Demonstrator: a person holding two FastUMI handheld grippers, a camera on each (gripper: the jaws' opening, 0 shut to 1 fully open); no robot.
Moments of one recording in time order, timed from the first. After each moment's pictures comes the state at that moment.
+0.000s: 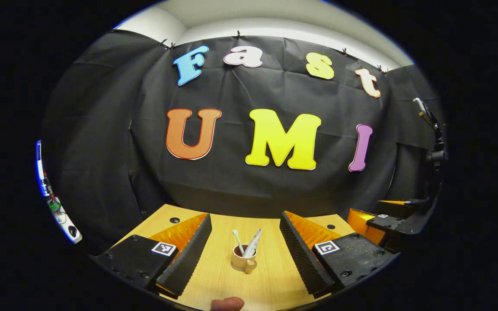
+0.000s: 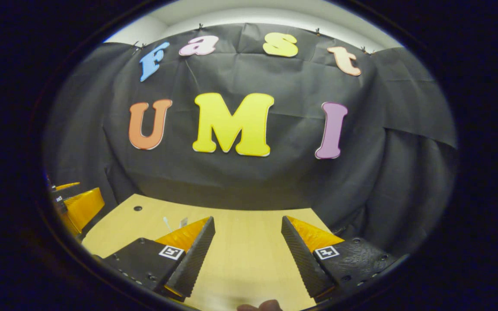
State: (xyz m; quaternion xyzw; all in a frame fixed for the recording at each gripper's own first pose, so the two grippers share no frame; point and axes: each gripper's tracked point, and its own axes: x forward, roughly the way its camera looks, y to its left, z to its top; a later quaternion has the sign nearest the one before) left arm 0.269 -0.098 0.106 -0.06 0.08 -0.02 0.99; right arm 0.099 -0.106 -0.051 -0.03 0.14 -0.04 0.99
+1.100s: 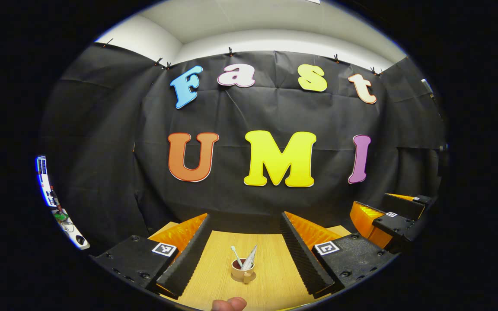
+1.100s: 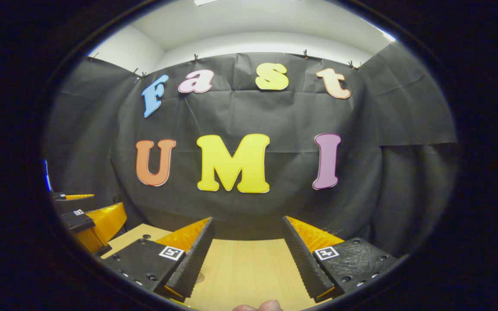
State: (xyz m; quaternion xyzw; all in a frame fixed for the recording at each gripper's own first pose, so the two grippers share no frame) left arm 0.259 -0.116 0.142 -0.03 0.03 0.01 1.00; right arm 0.085 -0.109 -0.006 0.00 0.04 -0.02 1.00
